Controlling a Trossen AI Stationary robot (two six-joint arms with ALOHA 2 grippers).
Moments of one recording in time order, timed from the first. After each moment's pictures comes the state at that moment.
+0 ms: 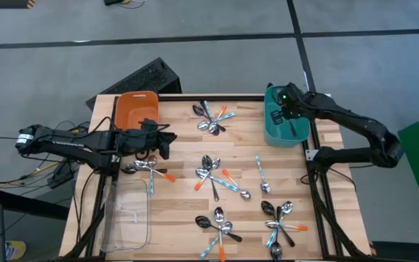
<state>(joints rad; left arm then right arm) -0.02 0.91 0.67 -0.21 -0.49 -0.69 -0.76 1.13 0.89 -0.88 0.34 0.32</state>
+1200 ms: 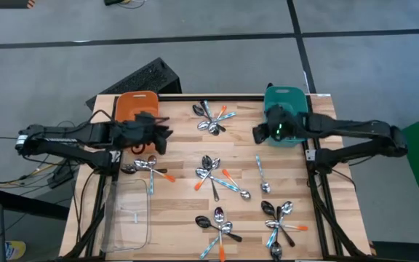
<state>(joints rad) 0.01 0.92 0.88 -0.53 -0.45 -0.63 -0.17 1.06 0.88 -0.61 0.31 0.80</state>
